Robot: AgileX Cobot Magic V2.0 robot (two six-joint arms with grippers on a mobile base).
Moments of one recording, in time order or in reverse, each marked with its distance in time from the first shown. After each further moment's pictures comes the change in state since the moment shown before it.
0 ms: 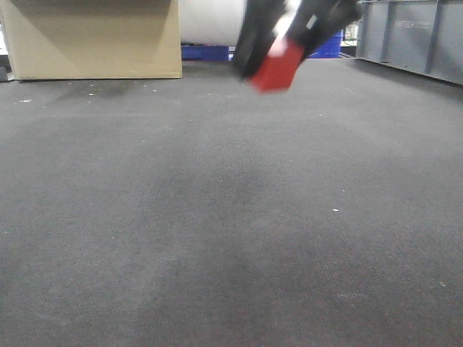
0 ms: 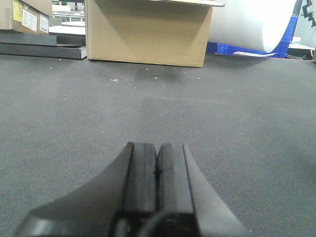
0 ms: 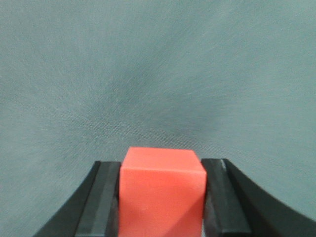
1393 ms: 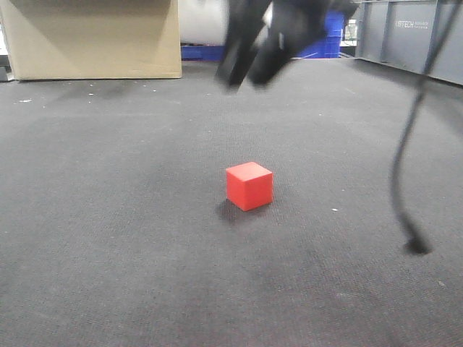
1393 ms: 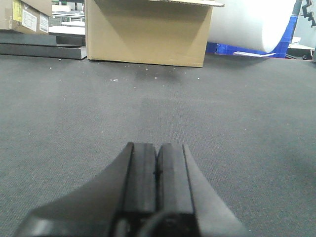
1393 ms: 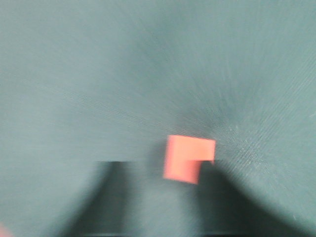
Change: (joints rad) left arm 0.000 0.000 0.000 0.000 0.000 0.000; right arm 0.000 -0.063 -0.032 0.106 0.094 0.004
